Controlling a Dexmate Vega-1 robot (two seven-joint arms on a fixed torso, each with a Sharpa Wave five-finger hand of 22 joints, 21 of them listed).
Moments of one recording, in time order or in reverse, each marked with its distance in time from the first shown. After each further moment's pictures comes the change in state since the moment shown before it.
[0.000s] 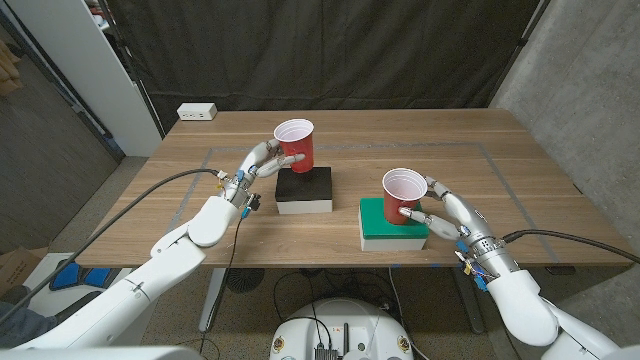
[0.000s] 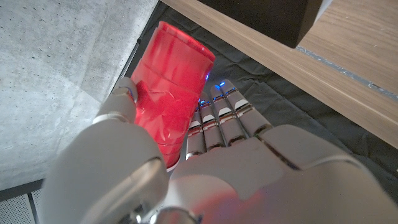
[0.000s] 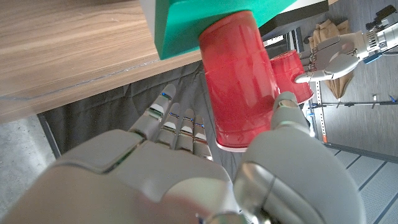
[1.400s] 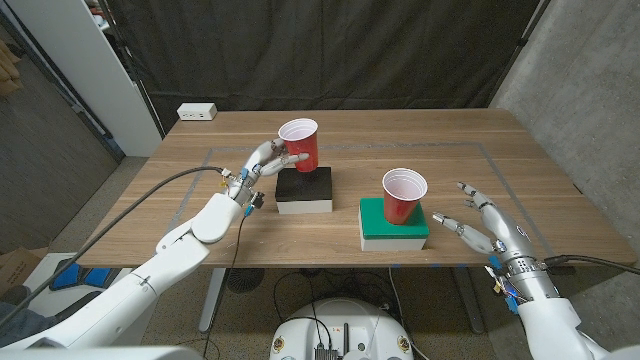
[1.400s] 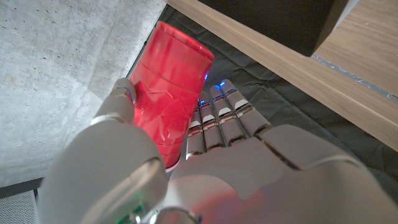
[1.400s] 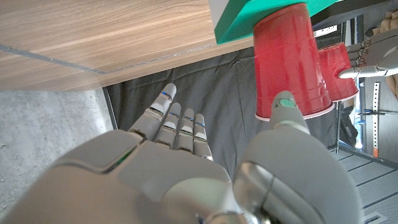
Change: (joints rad) left arm -0.044 -0.019 0.030 0.056 -0.017 -0.051 -0.037; left_hand -0.014 -0.014 0.009 -0.004 -0.001 0.000 0.000 0.007 0.000 0.000 0.000 0.000 0.000 0.000 0.000 0.000 0.000 0.000 0.000 0.000 0.000; right arm -0.207 0.104 0.139 -0.104 -0.081 -0.104 -0.099; right_hand 0.002 0.012 0.007 -0.007 0.000 0.014 -0.003 0.004 0.000 0.008 -0.009 0.000 0.000 0.009 -0.009 0.000 0.000 0.007 -0.008 0.000 0.000
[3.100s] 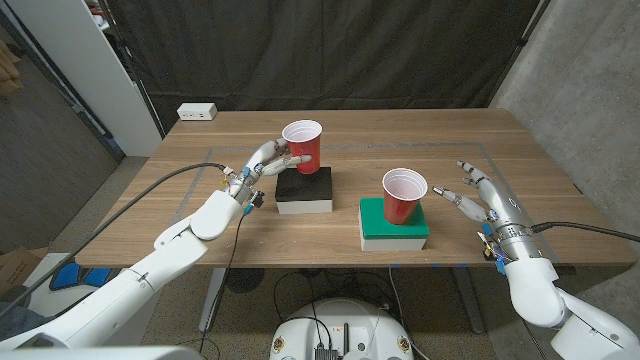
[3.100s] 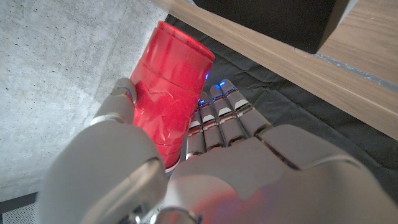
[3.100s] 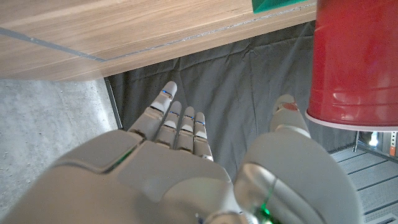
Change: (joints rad) left arm -0.017 0.024 0.006 -0.006 0.021 0.005 -0.028; left_hand -0.004 -0.004 0.021 0.001 0.000 0.000 0.000 0.000 0.000 0.000 0.000 0.009 -0.005 0.000 0.000 0.007 0.000 0.000 0.000 0.008 -0.005; right arm 0.193 -0.192 -0.092 0.093 0.175 -0.117 -0.108; right_hand -0.020 0.009 0.004 0.004 0.000 0.022 -0.004 0.009 0.000 0.024 -0.002 0.012 0.000 0.024 -0.006 0.008 0.000 0.020 -0.001 0.008 0.000
